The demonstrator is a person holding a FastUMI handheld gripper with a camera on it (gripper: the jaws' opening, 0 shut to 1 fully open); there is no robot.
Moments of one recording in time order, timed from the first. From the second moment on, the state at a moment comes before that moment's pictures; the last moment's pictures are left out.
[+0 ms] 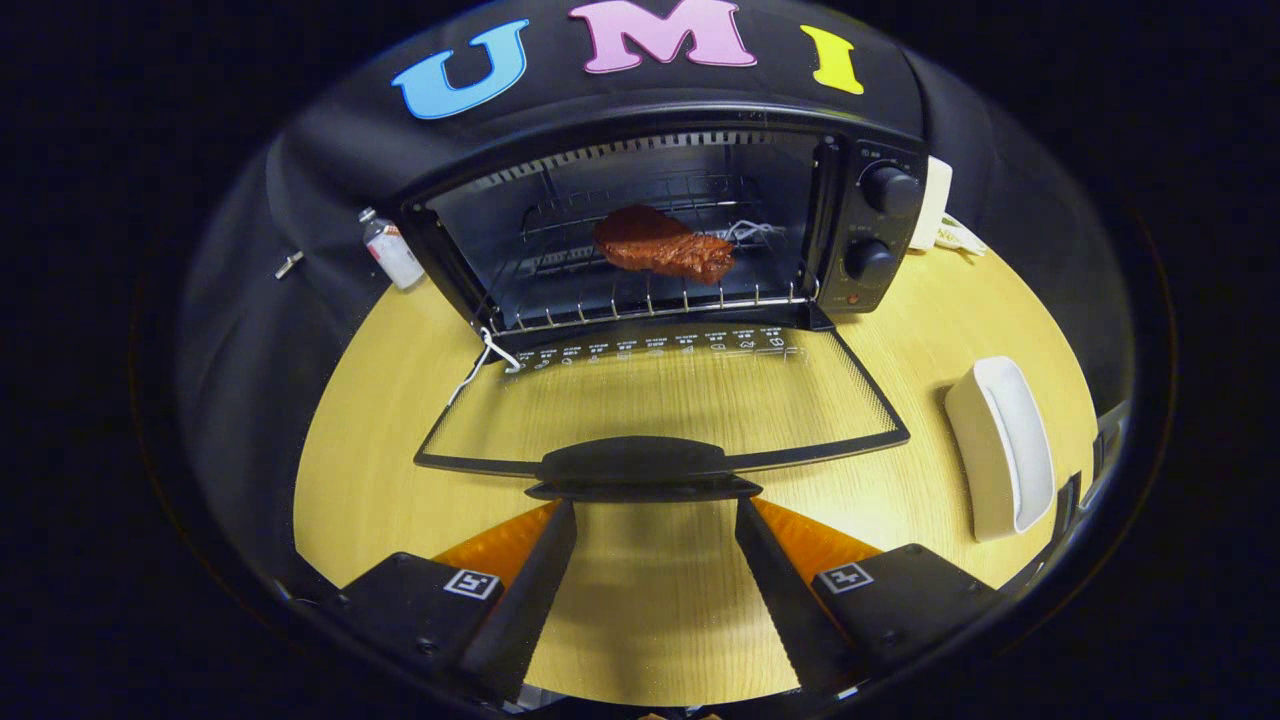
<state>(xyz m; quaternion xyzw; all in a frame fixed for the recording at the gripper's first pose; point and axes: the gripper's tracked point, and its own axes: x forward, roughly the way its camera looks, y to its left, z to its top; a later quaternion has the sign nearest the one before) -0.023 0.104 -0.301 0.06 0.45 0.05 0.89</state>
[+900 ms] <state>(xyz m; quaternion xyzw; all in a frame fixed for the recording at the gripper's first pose) 0.016 0.105 -0.216 0.11 0.37 0.07 0.92</state>
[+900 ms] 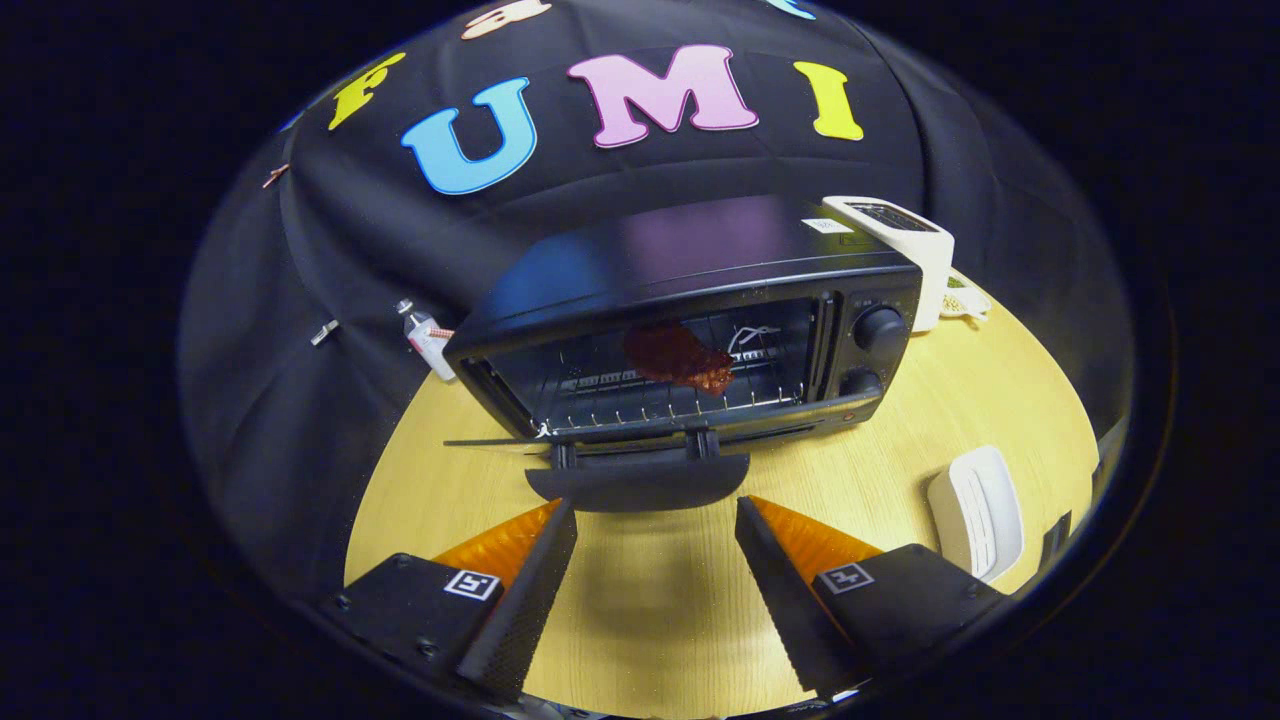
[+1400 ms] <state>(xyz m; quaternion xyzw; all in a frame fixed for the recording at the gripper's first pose) 0.013 0.091 -0.156 0.08 0.29 0.09 0.95</state>
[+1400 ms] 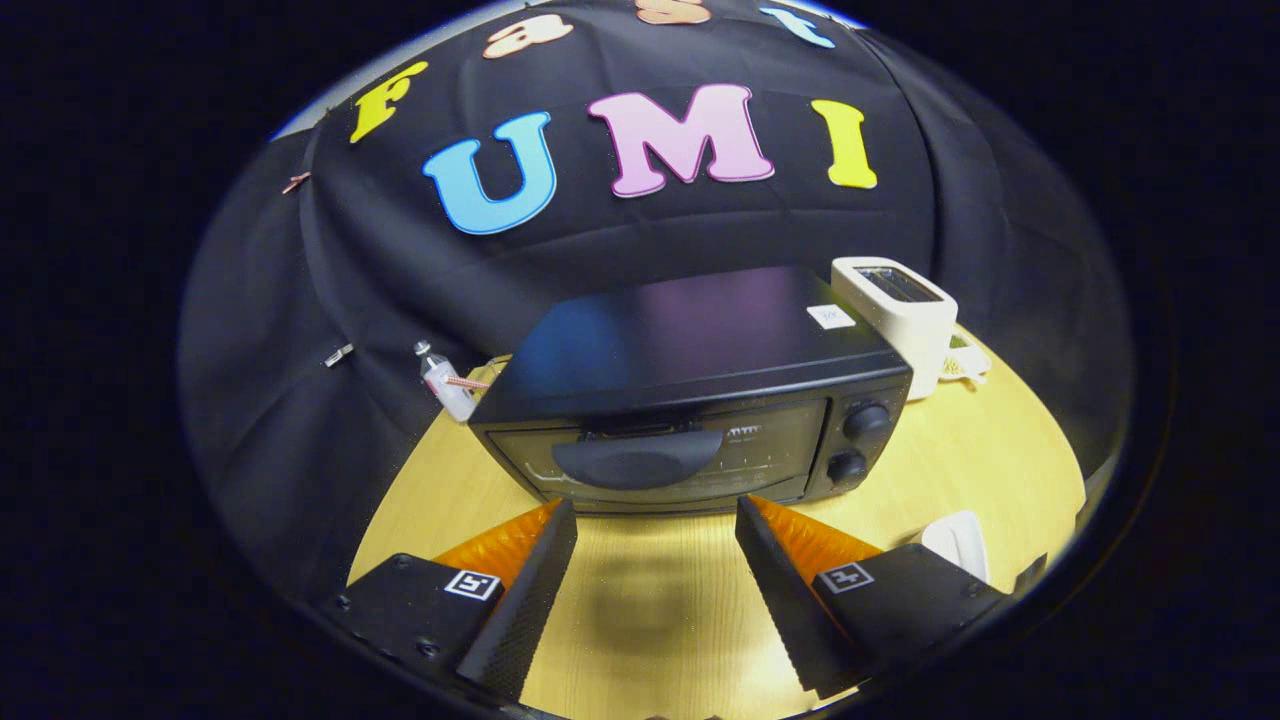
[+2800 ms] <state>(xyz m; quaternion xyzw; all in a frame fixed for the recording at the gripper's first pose) 0.063 -0.063 0.115 0.05 0.00 0.06 1.00</state>
